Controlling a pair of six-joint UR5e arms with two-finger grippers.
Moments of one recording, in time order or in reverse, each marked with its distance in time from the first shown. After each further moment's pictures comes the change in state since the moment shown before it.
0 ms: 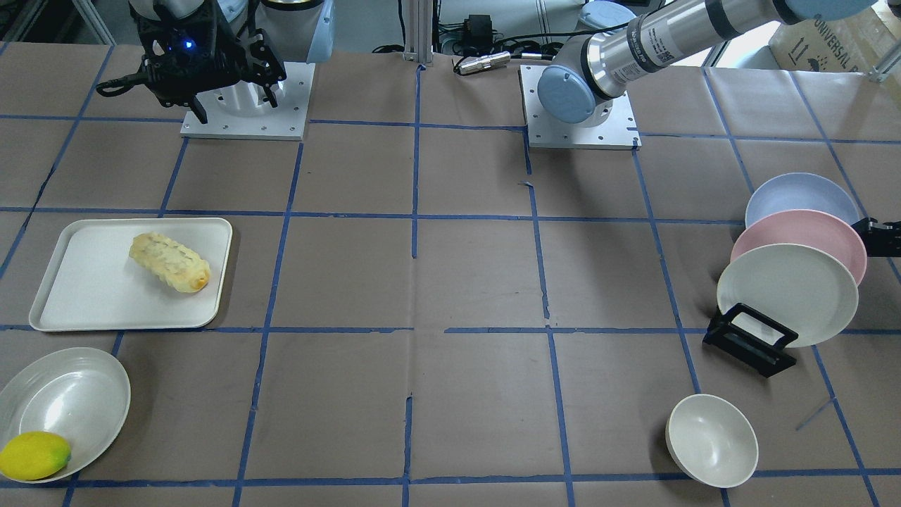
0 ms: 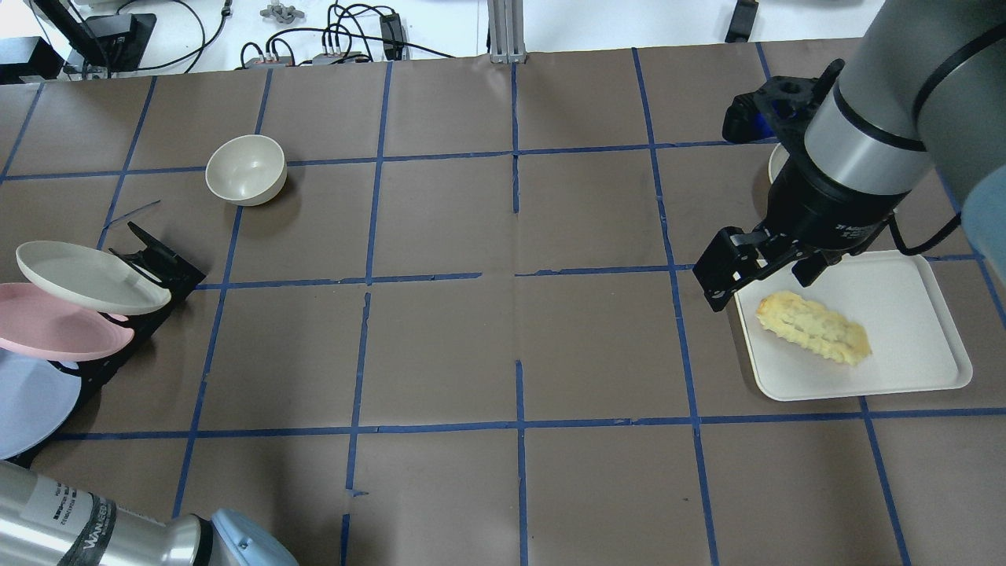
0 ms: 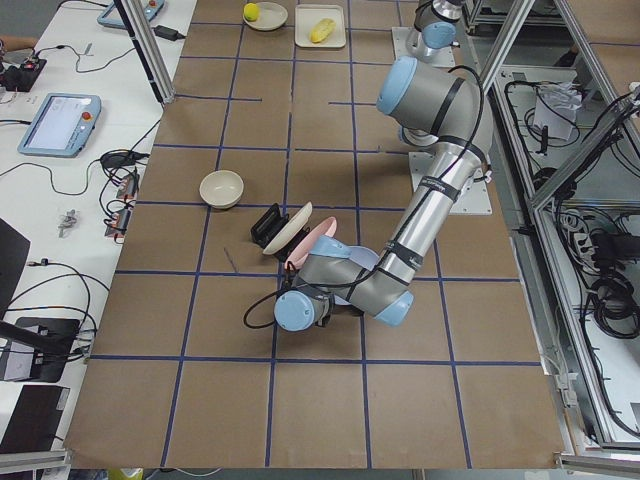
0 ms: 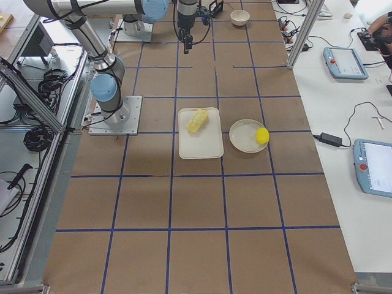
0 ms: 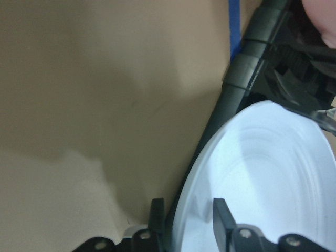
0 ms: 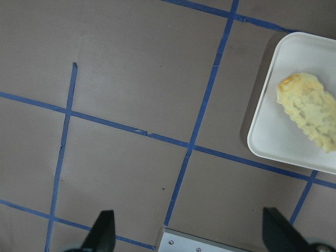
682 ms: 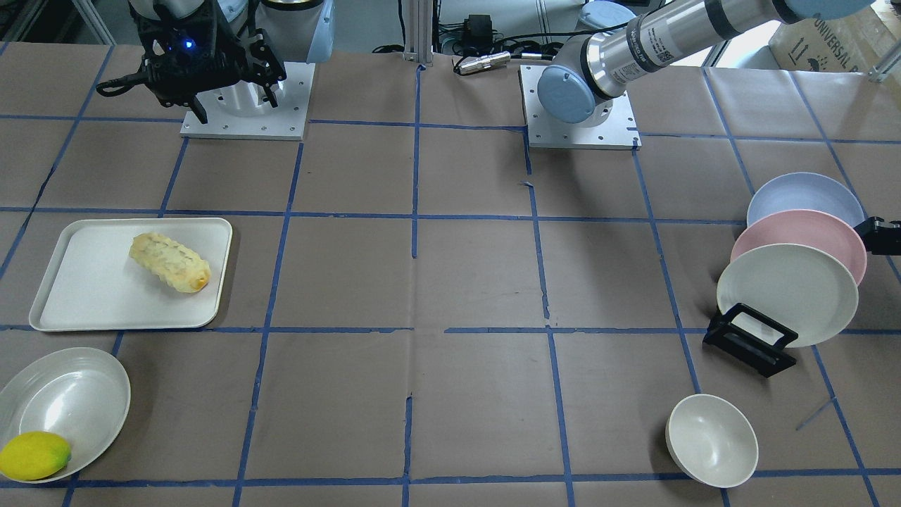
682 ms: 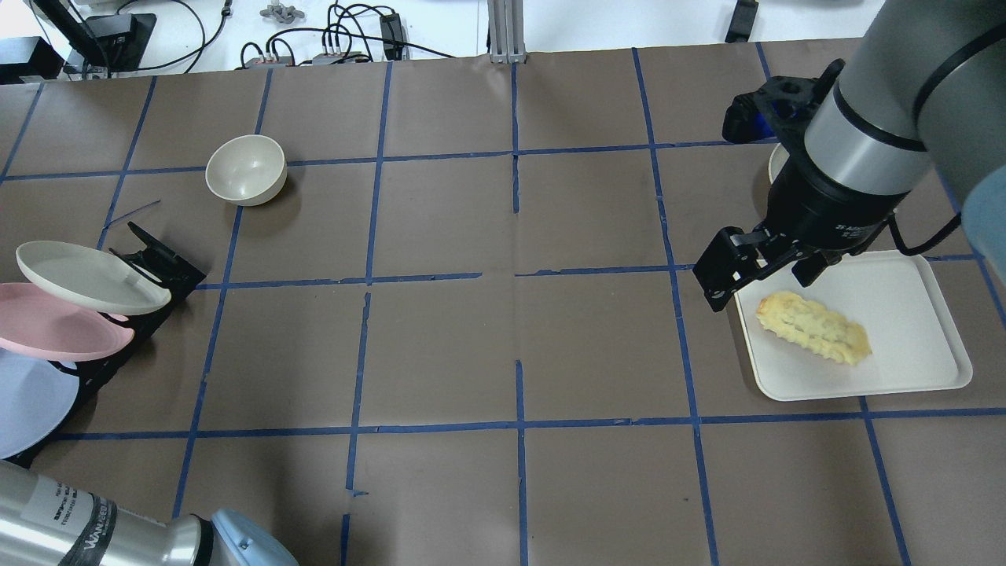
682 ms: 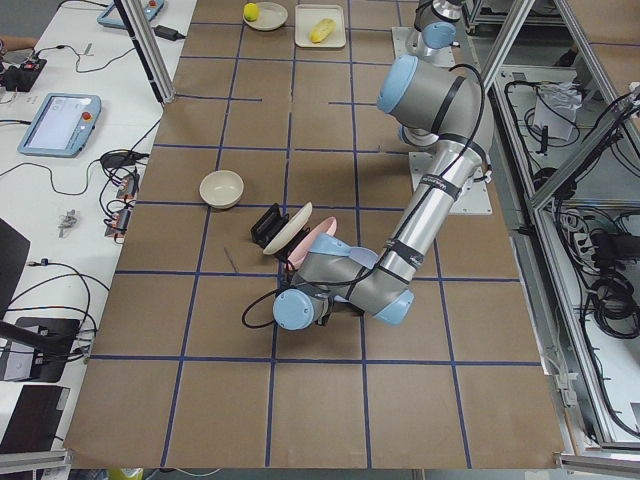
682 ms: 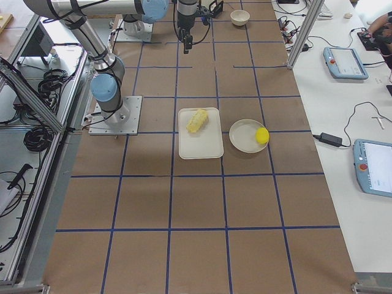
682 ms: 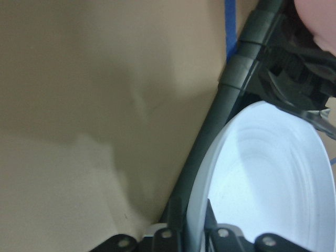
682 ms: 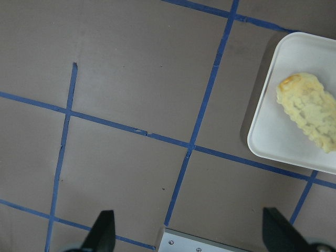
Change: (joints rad) left arm -0.001 -0.001 0.036 -0.026 0.001 -0.010; right arm 0.000 0.000 0.000 0.000 0.000 0.000
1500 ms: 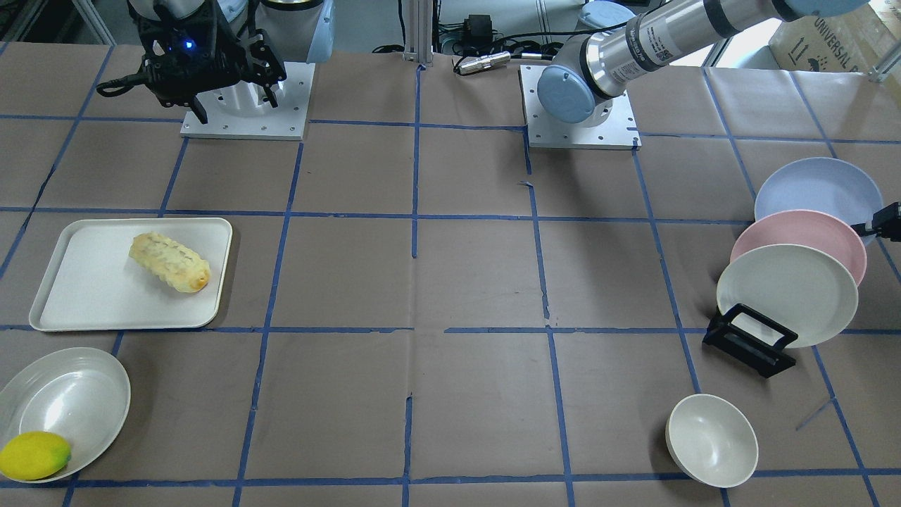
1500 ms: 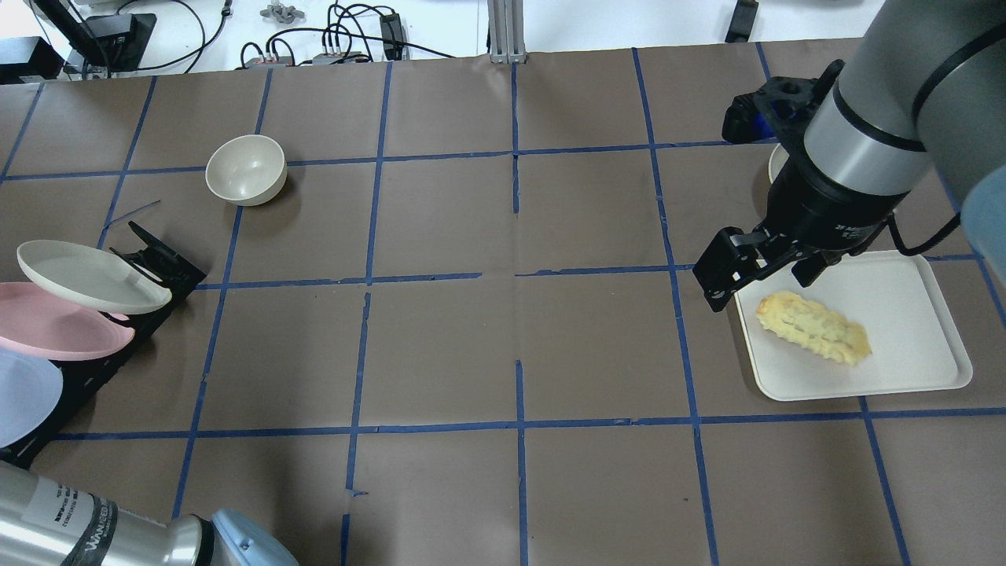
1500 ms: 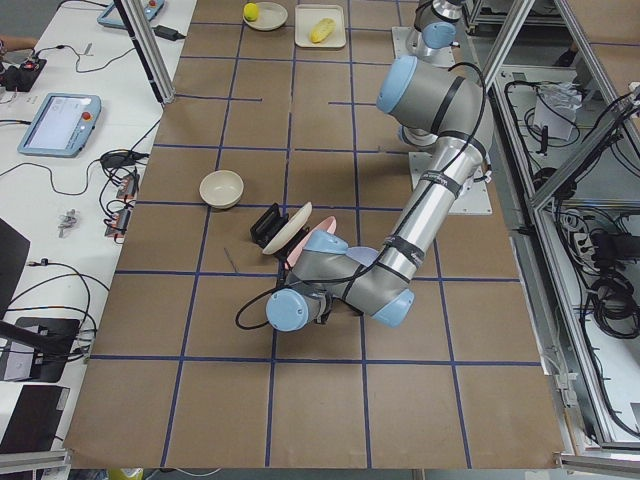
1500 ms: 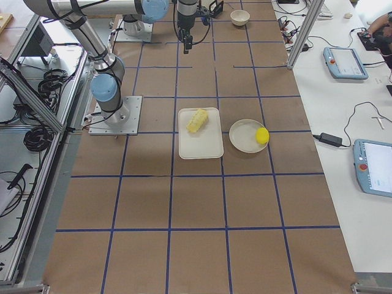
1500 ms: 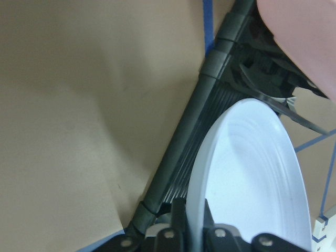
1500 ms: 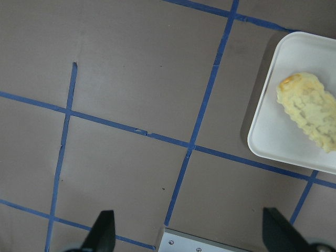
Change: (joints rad) left arm 0.000 0.026 0.080 -0.156 0.014 -0.012; right arm 0.000 0.001 0.001 0.000 0.000 0.000
